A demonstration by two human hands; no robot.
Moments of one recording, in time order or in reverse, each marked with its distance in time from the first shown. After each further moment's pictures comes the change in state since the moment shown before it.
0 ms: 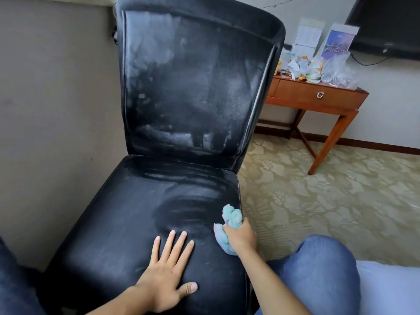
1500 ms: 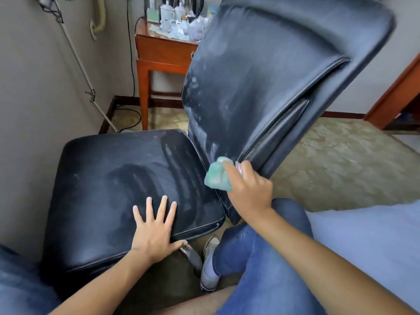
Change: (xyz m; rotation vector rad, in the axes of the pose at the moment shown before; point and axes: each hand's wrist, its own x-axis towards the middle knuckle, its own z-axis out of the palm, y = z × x) left_hand 0.065 -0.022 -0.024 -0.025 -0.128 -0.057; right_hand -0.065 -0.066 -0.097 -0.729 1.129 -1.036
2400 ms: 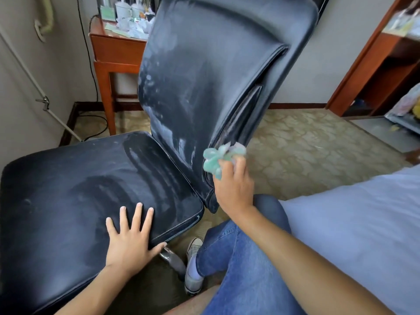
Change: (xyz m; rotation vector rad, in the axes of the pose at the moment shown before) left_hand 0.005 0.005 -0.001 -0.035 0.055 0.047; right_hand -0.021 0.032 0.021 0.135 -0.096 0.205
